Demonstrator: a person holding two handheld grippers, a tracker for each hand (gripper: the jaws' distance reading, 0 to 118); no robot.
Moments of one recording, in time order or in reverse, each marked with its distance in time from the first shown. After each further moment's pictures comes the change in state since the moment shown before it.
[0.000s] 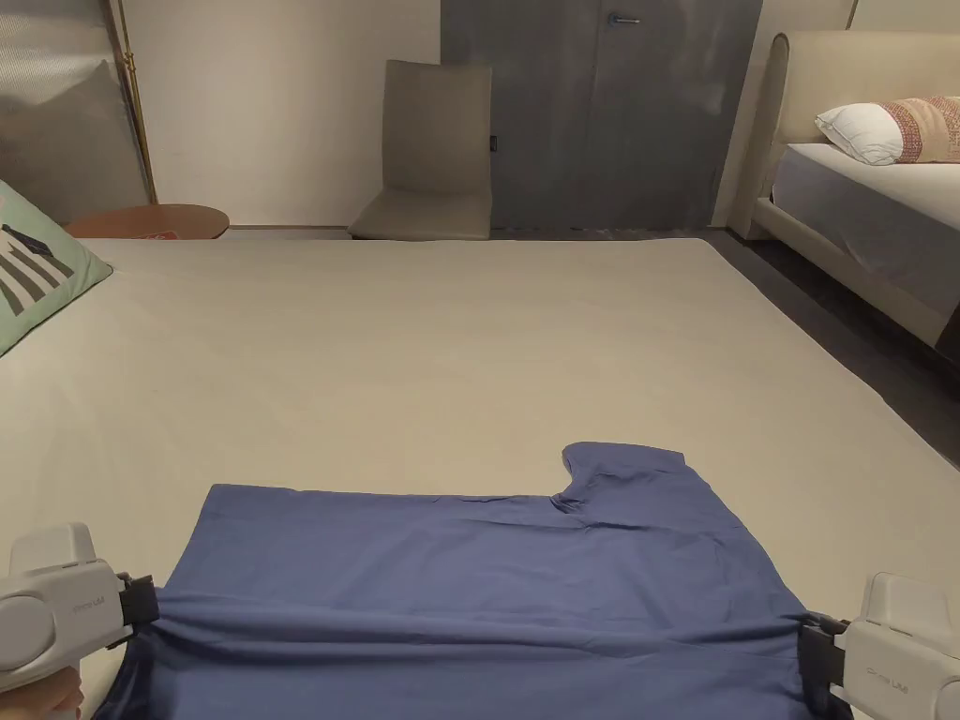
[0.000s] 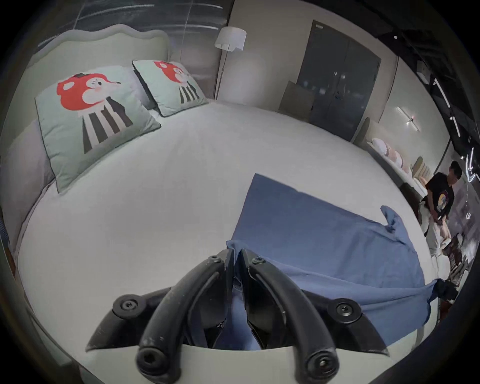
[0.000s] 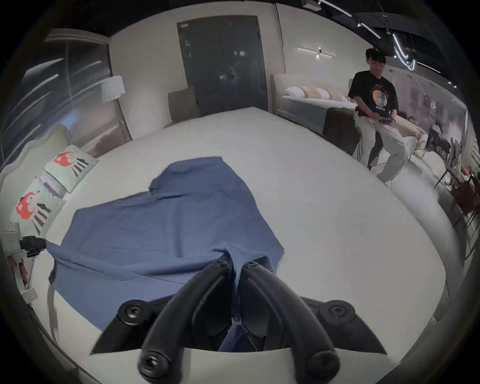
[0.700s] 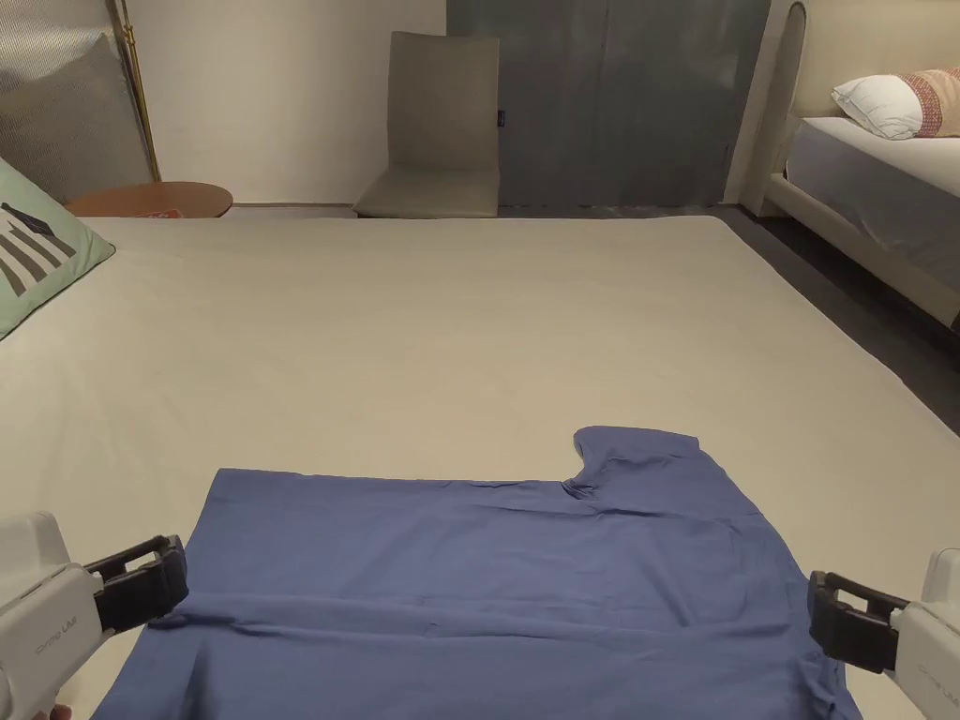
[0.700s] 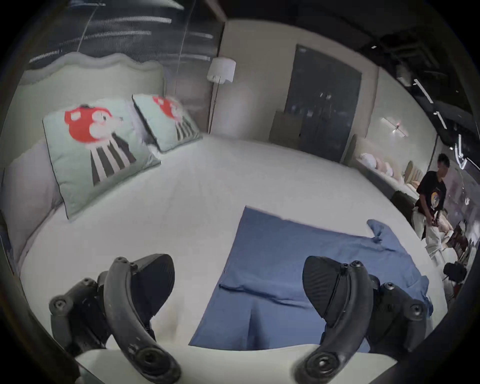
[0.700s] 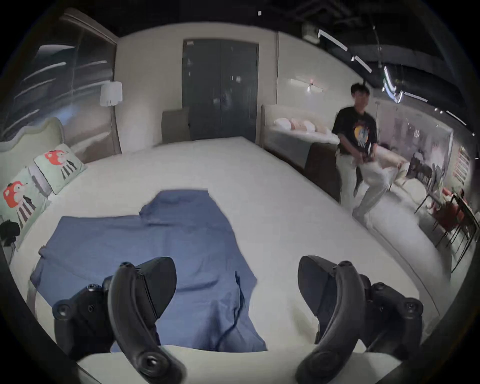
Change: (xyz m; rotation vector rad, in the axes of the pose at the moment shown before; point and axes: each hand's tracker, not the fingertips) left arm 0.004 -0.017 0.076 0.267 -0.057 -0.058; right arm -0.013 0.006 0.059 0.252 -0.119 0.083
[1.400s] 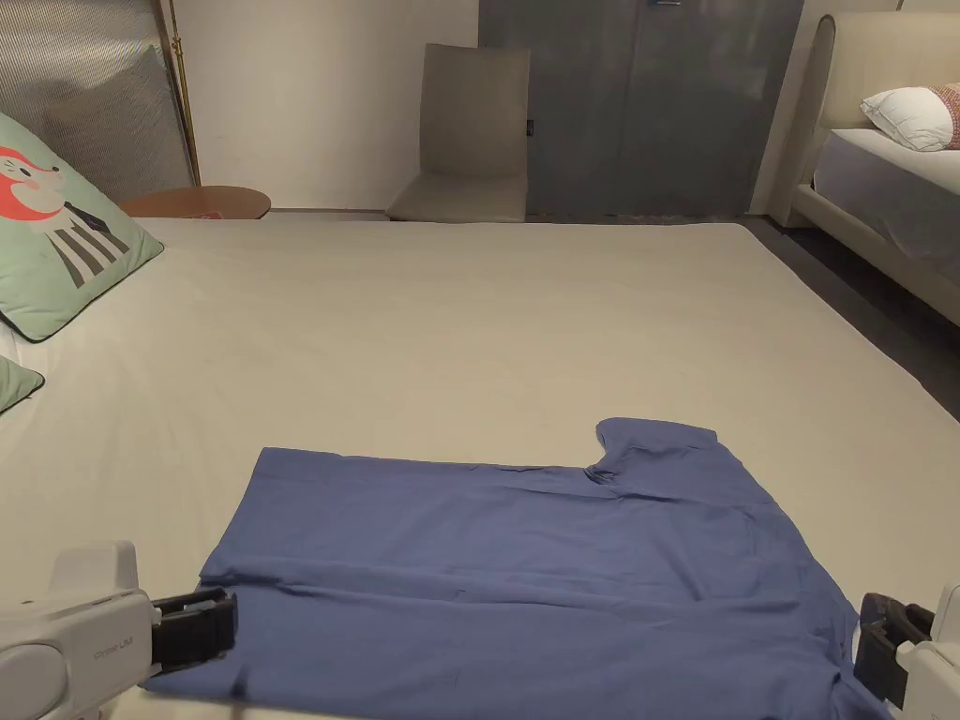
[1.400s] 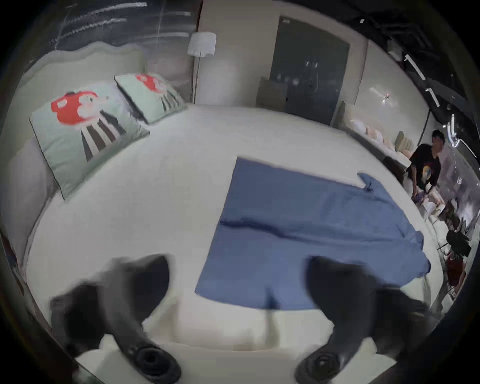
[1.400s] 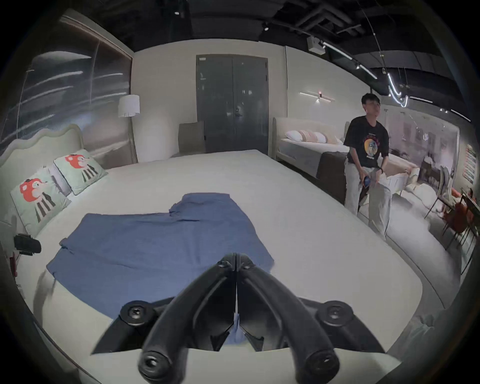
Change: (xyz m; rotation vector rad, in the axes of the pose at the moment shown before) left arm -0.031 -0.043 -0.008 -0.328 -0.032 -0.067; right arm -0.011 -0.037 0.045 0.017 0.088 0.000
